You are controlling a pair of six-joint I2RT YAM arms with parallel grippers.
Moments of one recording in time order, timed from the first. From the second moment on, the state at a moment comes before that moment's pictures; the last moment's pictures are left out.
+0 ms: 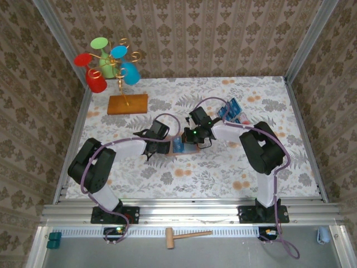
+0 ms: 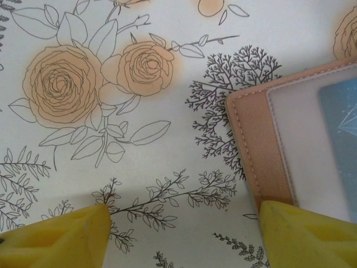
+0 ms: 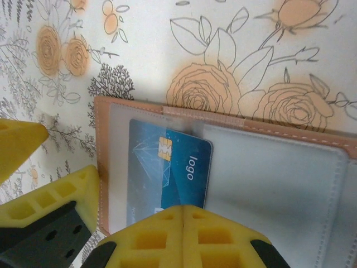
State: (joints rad) left arm -0.65 1.66 0.85 -0.30 -0.20 -0.34; right arm 0.57 1.96 1.23 -0.28 -0.36 0.60
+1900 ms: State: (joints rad) left arm -0.65 1.66 0.85 -0.29 -0.20 -0.34; right arm 0.62 2.03 1.28 -0.28 -0.35 0.61
